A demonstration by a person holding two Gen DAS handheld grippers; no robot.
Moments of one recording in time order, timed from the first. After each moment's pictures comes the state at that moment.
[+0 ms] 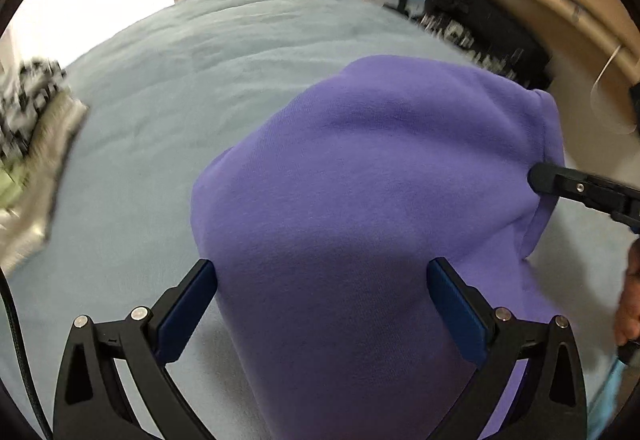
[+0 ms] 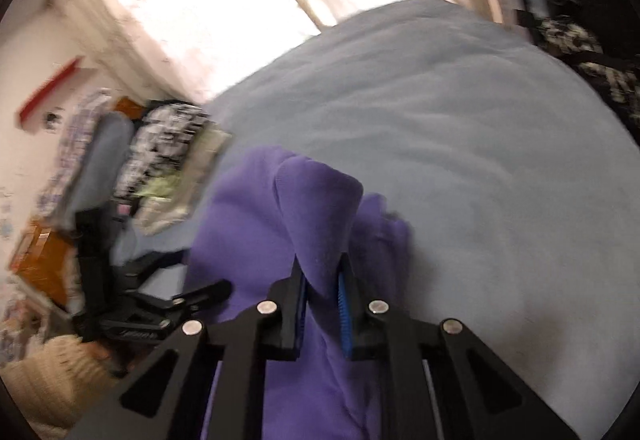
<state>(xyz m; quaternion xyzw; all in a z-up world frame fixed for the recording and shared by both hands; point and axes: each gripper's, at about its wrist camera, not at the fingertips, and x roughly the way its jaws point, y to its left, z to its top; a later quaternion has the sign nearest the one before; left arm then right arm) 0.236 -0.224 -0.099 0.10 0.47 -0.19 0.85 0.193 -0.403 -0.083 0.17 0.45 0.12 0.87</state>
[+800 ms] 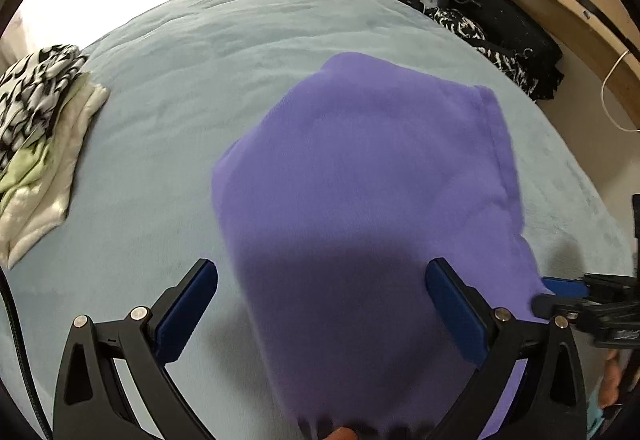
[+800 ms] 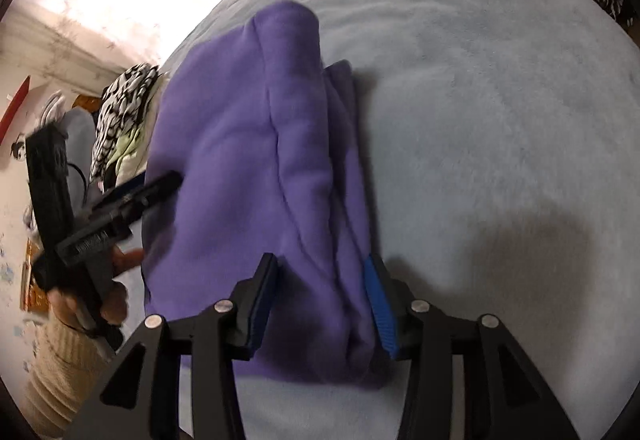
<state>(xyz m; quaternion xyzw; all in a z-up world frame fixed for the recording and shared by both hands) 0.207 -0.196 -0.082 0.08 0.49 -0.18 0.85 0.117 -0.404 -0.127 0.23 0.54 0.12 0.80</state>
